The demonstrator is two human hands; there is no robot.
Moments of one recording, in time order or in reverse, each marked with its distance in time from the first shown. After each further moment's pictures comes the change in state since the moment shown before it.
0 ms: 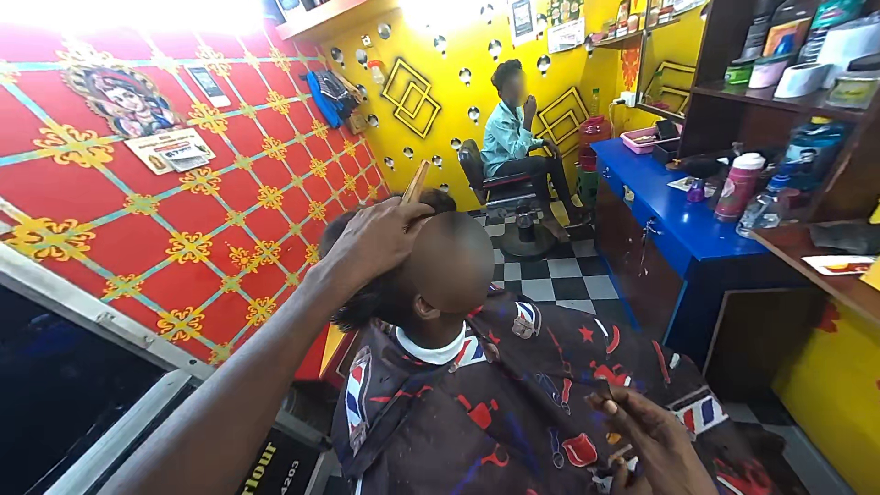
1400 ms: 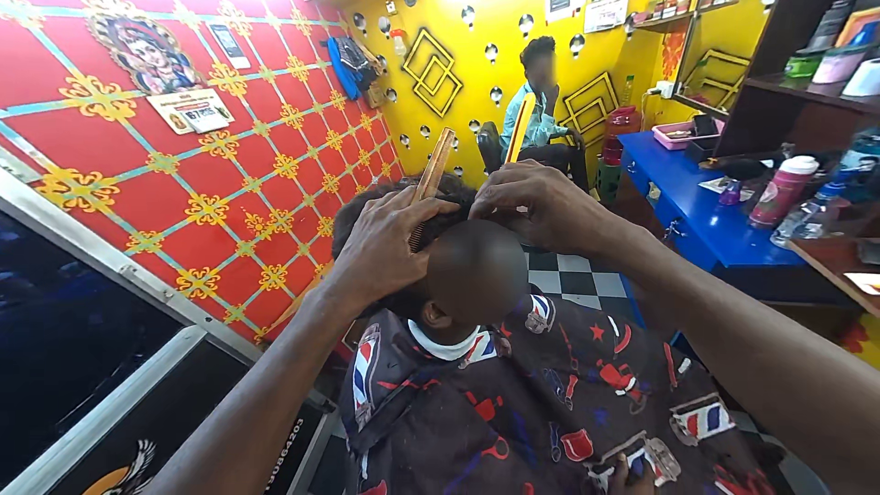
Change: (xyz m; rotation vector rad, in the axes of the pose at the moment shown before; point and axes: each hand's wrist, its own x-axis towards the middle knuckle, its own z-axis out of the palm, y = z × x) left_hand -0.050 0.002 0.010 -0.168 0.249 0.147; right_hand 0.219 -0.213 0.098 -0.633 -0.555 -1.316
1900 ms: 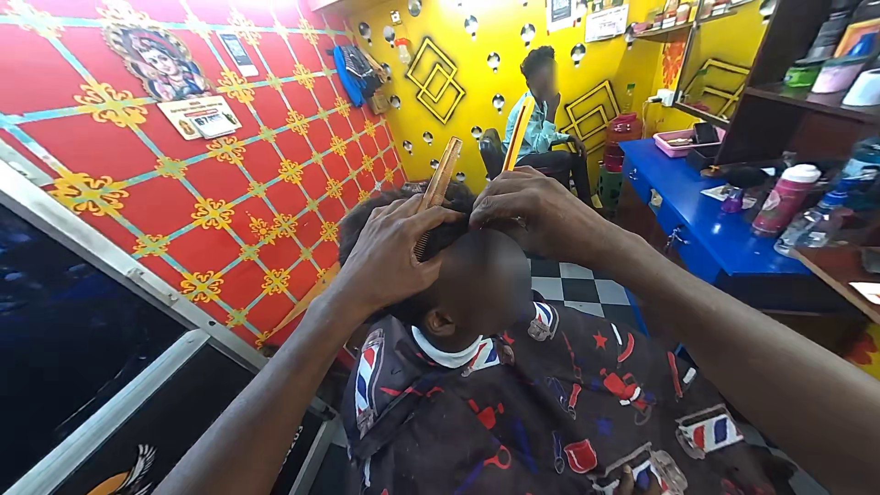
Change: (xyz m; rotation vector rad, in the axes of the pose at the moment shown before) left_hand -0.001 0.003 -0.003 -0.019 -0.005 0.015; right_hand 0.005 0.001 0.005 -0.050 -0.006 -0.032
